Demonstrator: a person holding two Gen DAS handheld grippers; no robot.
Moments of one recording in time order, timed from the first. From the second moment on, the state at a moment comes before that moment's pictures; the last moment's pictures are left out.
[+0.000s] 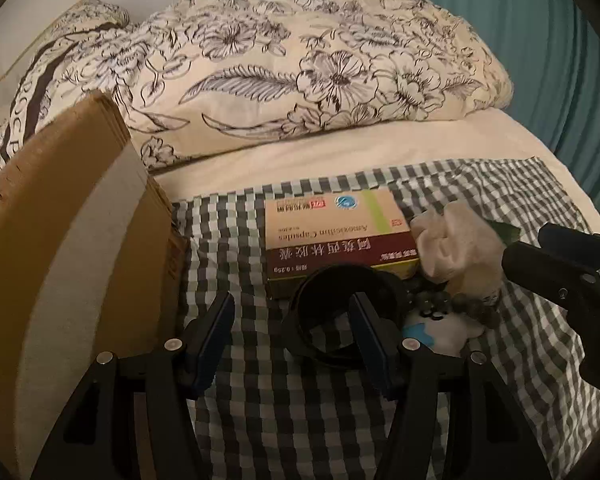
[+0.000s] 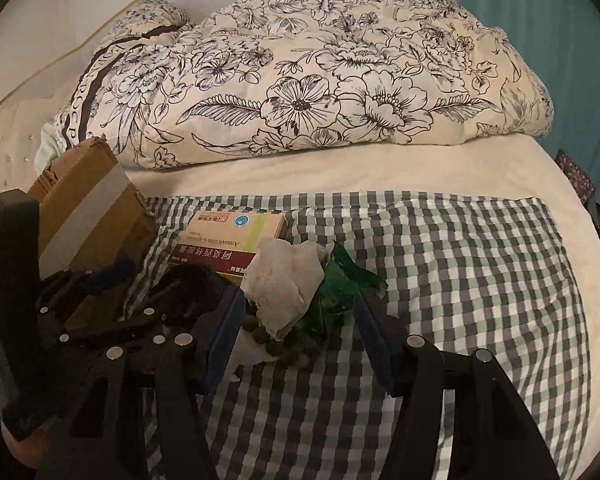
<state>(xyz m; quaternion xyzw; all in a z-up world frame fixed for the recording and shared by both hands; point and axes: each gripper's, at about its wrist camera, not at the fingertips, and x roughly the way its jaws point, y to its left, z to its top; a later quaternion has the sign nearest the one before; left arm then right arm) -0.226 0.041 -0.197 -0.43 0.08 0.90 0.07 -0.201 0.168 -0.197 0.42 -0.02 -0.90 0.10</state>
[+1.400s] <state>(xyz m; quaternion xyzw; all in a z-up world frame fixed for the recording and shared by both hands) -0.217 0.048 -0.199 -0.43 0.07 0.89 0.10 -0.207 0.164 -0.195 0.42 -0.04 -0.90 0.12</state>
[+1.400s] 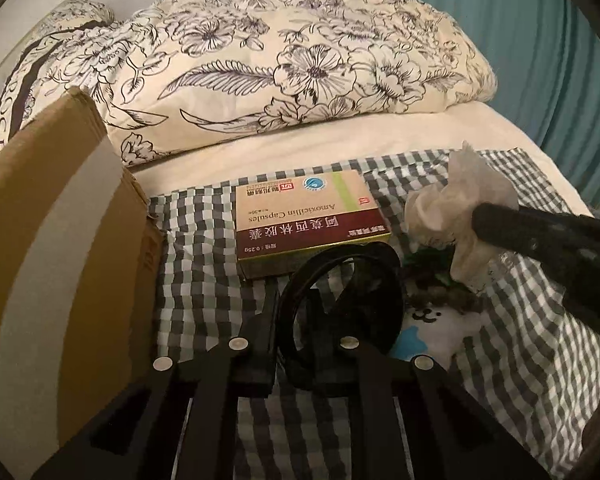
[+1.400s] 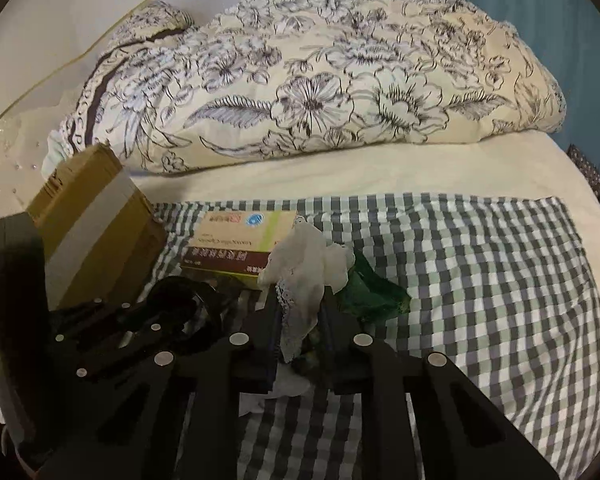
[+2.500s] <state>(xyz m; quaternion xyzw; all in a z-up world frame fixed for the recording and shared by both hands) -0.131 0.012 -0.079 -0.35 0.04 0.93 0.11 -0.111 0.169 -0.079 0.32 -0.04 -0.94 0.11</state>
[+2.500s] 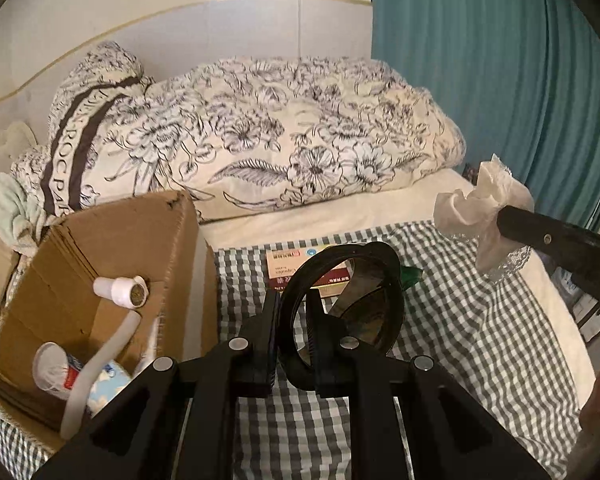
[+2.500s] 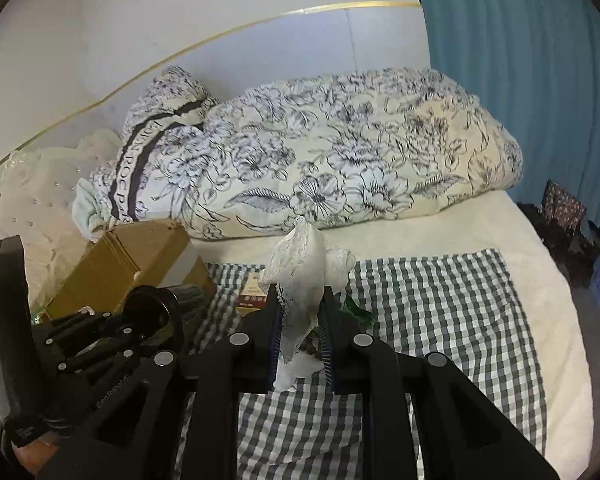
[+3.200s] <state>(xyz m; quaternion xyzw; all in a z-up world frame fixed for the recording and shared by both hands) -0.081 -0.040 -0.008 -0.29 0.01 0.95 0.10 -0.056 0.127 -0.028 0.28 -0.01 -0.95 0.11</state>
